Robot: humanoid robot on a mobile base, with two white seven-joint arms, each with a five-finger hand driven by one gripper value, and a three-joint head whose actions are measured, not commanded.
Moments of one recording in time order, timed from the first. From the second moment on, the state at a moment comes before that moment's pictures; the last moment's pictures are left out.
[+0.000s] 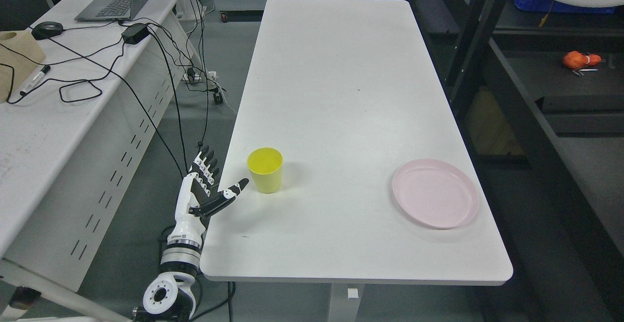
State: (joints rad) left arm -0.19 0.00 0.00 -1.53 0.22 0.00 0.08; right arm 0.00 0.00 0.00 -0.24 0.00 0.09 -0.12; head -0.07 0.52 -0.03
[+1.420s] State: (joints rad) left arm -0.42 0.00 -0.19 -1.22 0.19 -0.07 0.08; right arm 0.00 0.00 0.00 -0.24 0.00 0.09 -0.12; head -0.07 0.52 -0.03
